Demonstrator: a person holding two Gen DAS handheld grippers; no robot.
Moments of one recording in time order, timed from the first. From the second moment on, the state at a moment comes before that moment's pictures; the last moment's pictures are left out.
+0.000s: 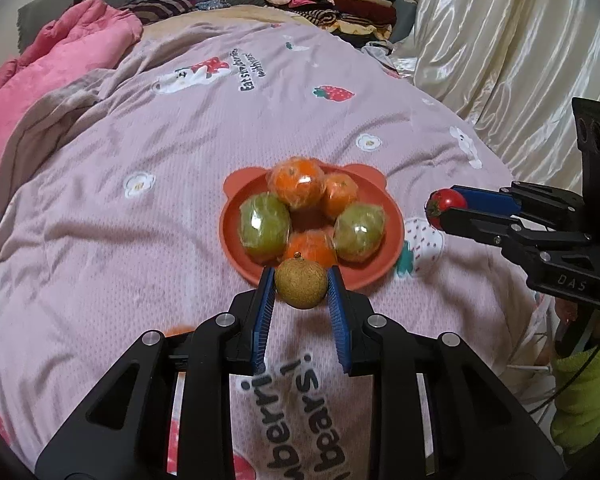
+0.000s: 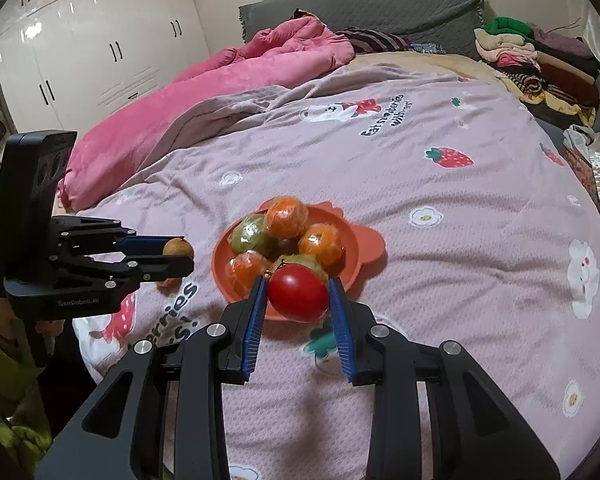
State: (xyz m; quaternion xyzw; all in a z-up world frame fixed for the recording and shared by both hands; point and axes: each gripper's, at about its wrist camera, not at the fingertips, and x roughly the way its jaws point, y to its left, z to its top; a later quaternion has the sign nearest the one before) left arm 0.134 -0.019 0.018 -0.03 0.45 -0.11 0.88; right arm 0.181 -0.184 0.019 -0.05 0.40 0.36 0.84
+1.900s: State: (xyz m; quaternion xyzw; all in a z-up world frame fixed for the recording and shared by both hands) left arm 0.192 -0.042 -0.004 -0.01 0.47 -0.13 0.87; right arm 0.245 -0.165 -0.011 -0.05 0.42 0.36 0.83
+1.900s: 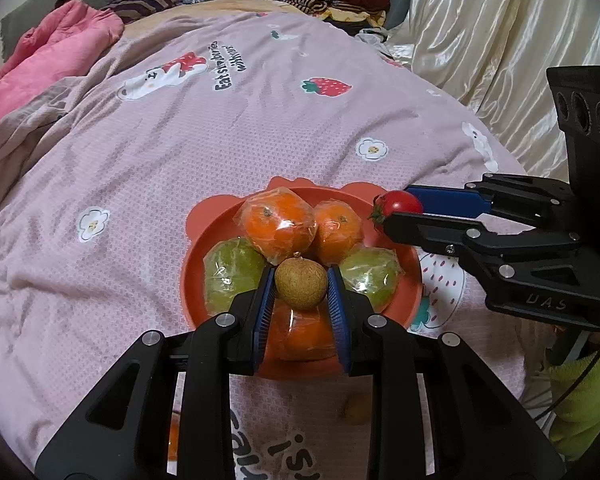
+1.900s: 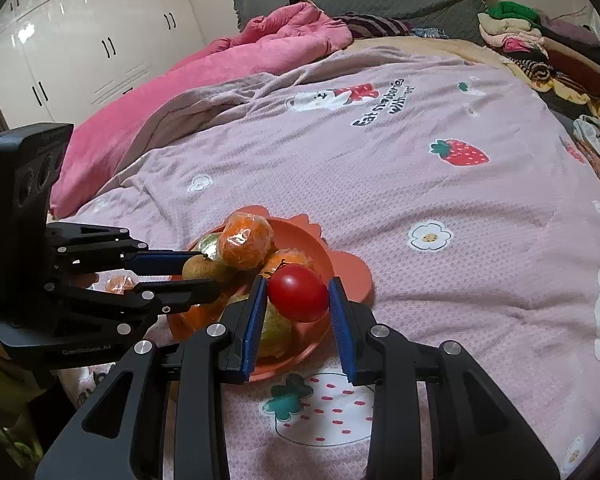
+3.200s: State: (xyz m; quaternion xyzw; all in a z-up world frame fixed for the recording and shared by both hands) left arm 0.163 -0.028 0.029 -0.02 0.43 -0.11 0.89; right arm 0.198 -0.196 0.006 -0.04 0.41 0.34 0.85
